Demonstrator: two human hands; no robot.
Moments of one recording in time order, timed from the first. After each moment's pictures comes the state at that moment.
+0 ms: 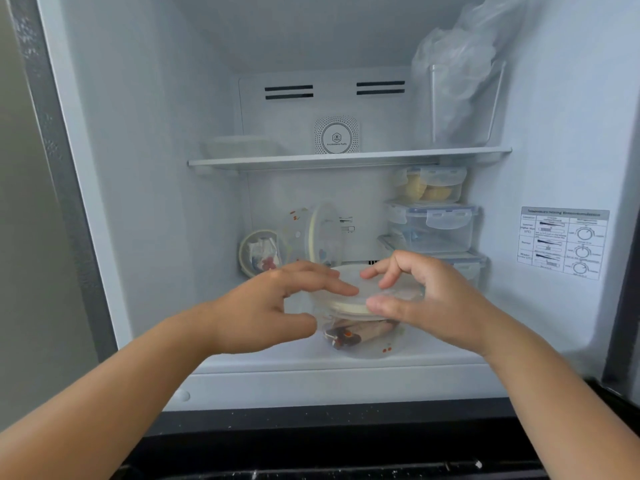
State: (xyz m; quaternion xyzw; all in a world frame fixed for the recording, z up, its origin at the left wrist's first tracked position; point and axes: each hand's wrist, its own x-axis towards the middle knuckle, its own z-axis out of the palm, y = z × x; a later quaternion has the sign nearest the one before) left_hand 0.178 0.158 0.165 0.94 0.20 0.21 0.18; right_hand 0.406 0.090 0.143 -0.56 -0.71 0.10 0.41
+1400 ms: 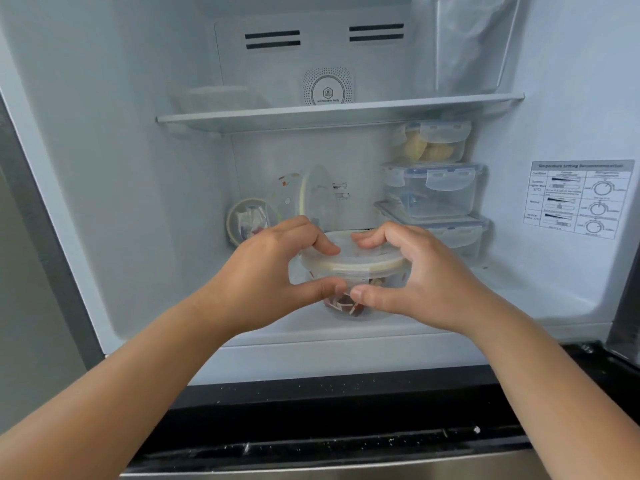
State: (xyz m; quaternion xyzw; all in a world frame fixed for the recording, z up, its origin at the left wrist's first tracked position) left_hand 0.200 0.167 0.147 0.91 0.25 0.34 0.04; right_hand 0.401 0.102 0.125 -0.58 -0.71 0.01 0.40
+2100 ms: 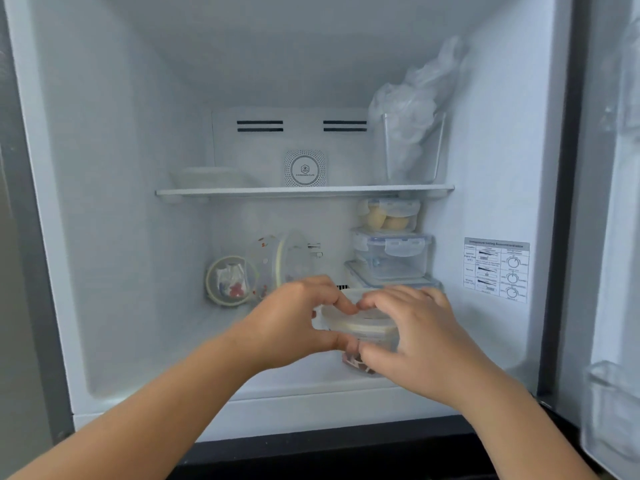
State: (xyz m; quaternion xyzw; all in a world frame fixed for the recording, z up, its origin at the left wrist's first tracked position) left_hand 0.245 0.153 0.161 0.92 0.21 0.30 0.12; right_hand 0.407 0.056 0.138 -0.63 -0.70 -0.16 0.30
